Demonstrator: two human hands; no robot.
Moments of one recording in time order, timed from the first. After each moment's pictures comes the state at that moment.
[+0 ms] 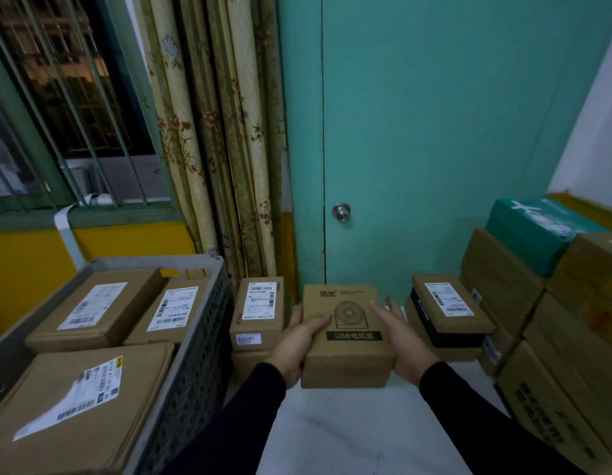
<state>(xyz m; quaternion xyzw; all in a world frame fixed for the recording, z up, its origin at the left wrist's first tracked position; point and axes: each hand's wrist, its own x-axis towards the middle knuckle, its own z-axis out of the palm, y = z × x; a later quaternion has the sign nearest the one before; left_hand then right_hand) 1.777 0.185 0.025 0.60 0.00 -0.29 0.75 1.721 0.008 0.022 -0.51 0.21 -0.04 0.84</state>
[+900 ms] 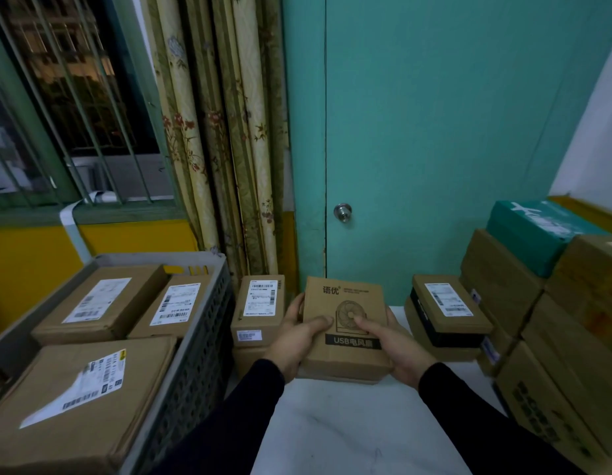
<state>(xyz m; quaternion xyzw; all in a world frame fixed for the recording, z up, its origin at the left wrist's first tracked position) 1.767 0.189 0.034 0.63 -0.03 -0.23 0.74 1.714 0.013 0.015 -0.57 0.16 -0.01 0.80</state>
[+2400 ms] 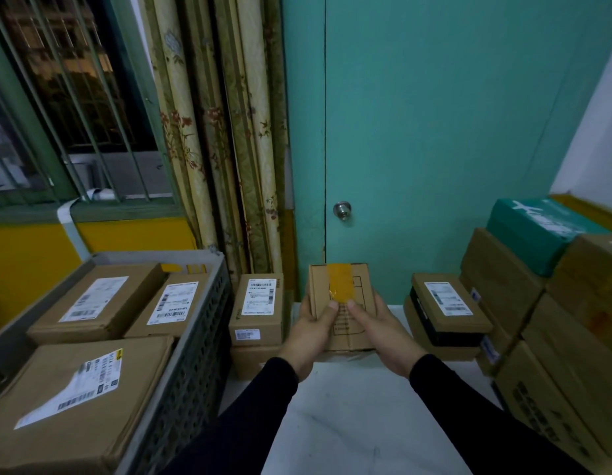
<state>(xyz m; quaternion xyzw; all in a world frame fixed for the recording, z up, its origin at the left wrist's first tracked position) 1.761 0.166 0.034 0.66 -0.06 -0.21 0.72 1.722 0.026 0.034 -0.66 0.12 -0.05 0.74</state>
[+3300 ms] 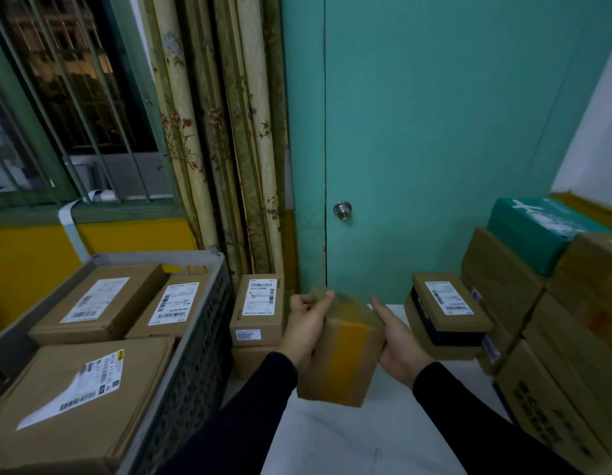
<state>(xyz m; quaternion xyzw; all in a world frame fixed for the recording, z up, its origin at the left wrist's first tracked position) 1.768 0.167 0.043 0.68 0.00 -0.20 0.71 1.721 0.013 0.015 -0.51 0.19 0.00 0.84</state>
